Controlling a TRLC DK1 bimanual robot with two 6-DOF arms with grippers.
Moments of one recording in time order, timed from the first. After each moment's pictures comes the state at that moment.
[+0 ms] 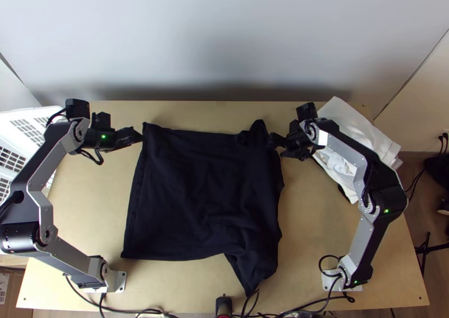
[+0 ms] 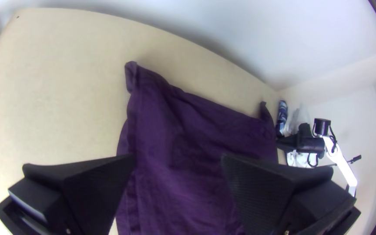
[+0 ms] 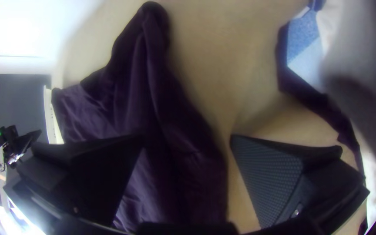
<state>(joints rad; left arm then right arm) 0.14 1.68 1.34 -0.69 0.59 -0.10 0.23 2.02 1.46 -0.61 -0.40 0.45</state>
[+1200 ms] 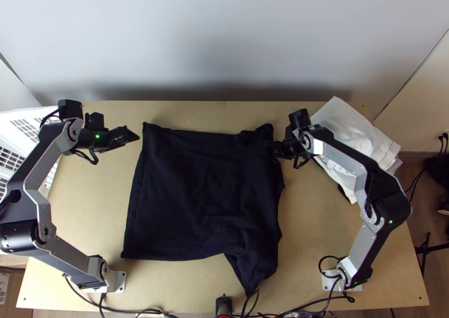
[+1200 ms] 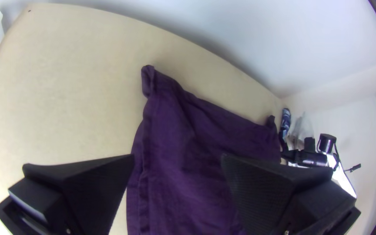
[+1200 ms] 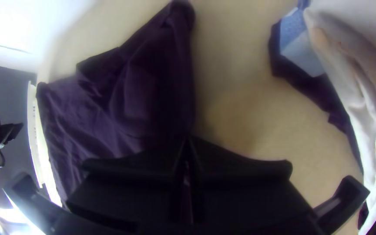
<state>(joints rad) 0.18 1.69 1.35 -0.70 0.59 -0.10 0.32 1.92 1.34 -0.52 -0.23 0.47</state>
